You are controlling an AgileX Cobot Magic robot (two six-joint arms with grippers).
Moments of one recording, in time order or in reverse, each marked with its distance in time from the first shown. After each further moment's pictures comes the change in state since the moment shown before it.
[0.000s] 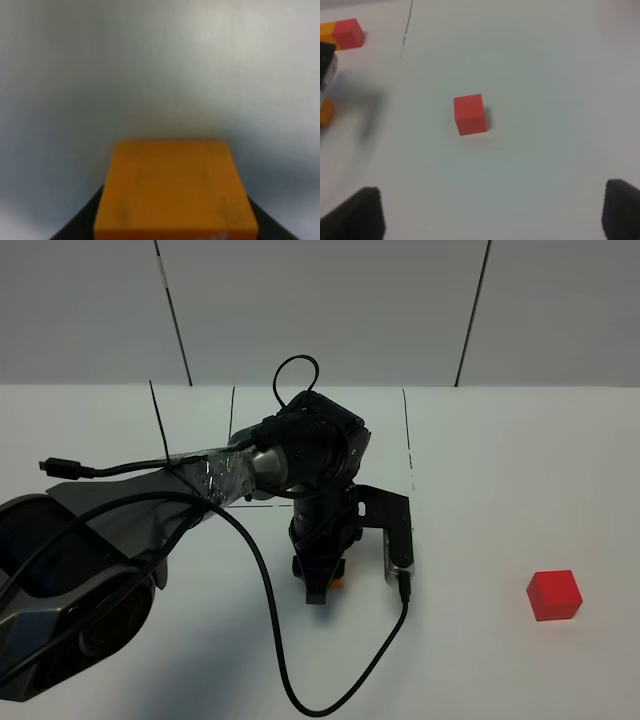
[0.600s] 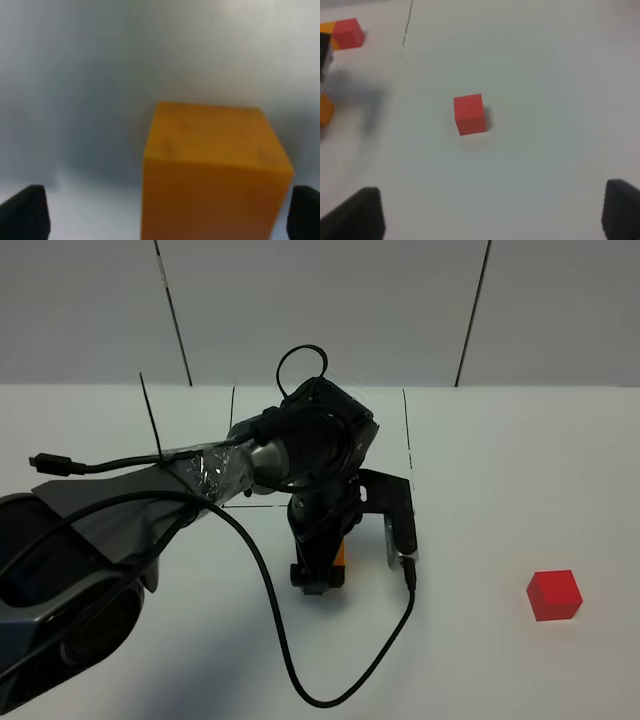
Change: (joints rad) left arm -0.029 -0.060 0.002 0.105 0.017 -0.118; right arm 0.000 0.000 0.000 0.000 0.000 0.000
